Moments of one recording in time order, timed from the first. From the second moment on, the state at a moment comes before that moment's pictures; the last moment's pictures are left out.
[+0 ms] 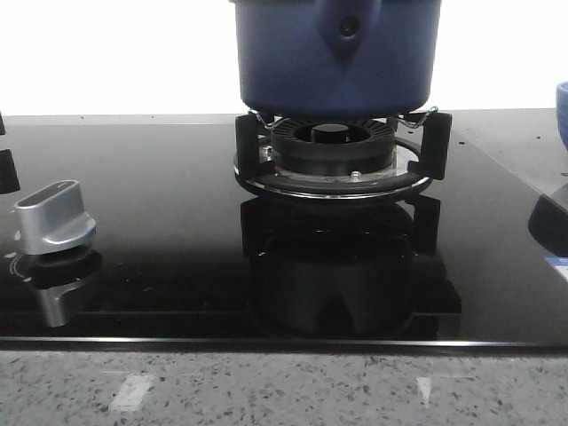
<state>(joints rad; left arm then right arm) 0.02 0.00 0.00 -0.04 0.12 -0.15 0.06 0.21 -0.26 0.87 0.14 -0.78</state>
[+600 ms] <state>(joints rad) -0.06 0.00 0.00 -0.06 0.12 -0.15 0.06 0.21 -0.26 0.87 0.14 -0.78</state>
